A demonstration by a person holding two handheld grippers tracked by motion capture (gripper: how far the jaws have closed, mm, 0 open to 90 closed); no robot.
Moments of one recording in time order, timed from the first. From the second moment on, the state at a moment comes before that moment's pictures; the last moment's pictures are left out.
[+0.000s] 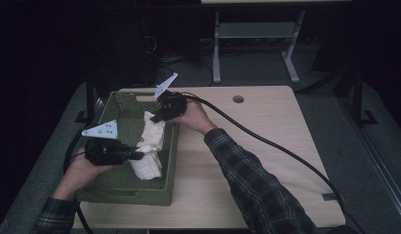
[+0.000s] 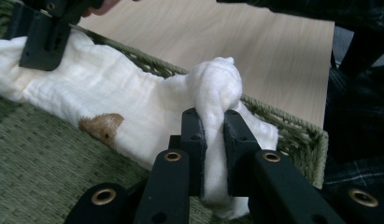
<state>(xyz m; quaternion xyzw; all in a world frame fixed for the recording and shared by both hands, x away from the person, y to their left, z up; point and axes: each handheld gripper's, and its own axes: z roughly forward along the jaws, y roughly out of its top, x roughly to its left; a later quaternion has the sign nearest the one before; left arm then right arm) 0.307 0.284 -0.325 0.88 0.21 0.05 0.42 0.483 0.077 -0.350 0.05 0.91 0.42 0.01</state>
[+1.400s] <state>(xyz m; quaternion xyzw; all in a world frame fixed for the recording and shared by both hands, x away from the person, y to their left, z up) 0.330 0.230 -0.338 0.85 0.25 0.08 0.46 0.515 0.037 -0.340 0.10 0.89 0.44 0.05</state>
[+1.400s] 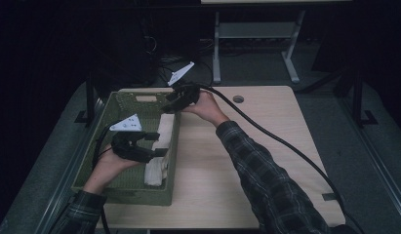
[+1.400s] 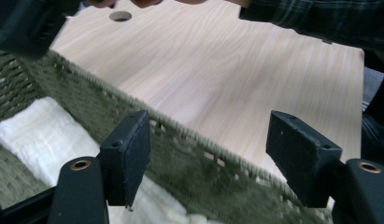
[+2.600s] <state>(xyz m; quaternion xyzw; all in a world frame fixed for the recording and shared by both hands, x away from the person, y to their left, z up) 0.312 0.059 -0.374 0.86 0.25 0.06 0.45 0.461 -0.152 -0.376 0.17 0.88 0.44 0.08</state>
